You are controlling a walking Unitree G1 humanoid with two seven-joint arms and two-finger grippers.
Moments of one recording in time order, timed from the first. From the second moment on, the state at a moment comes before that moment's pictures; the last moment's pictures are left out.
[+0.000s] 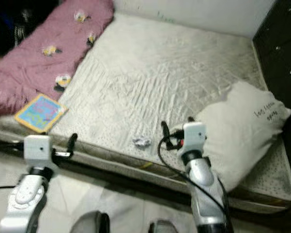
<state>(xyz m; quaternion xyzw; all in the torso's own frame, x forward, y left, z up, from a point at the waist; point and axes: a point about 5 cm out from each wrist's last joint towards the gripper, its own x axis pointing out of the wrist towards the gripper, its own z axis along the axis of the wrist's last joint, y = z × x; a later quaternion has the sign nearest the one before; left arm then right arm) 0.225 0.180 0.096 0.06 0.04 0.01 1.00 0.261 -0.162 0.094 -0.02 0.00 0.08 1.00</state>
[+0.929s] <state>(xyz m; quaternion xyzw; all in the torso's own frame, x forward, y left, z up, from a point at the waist) 0.228 0.167 0.101 0.04 0.03 -0.04 1.00 0.266 -0.162 0.096 -0.02 0.00 0.09 1.00</state>
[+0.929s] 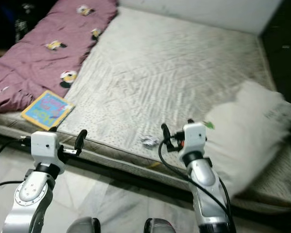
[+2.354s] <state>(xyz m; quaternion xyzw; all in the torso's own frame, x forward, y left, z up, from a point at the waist) 0.231 0.157 0.098 0.01 0.03 -0.02 1.00 0.268 -0.172 0.092 -0.03 0.02 0.08 1.00</state>
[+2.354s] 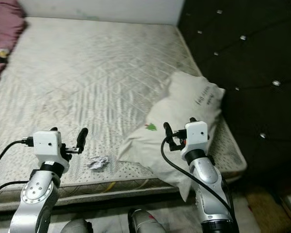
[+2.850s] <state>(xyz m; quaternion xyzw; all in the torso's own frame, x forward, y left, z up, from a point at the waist) 0.230 0.158 0.092 -0.02 0.05 -0.01 1.00 0.273 -0.180 0.091 -0.03 0.03 0.04 1.00</state>
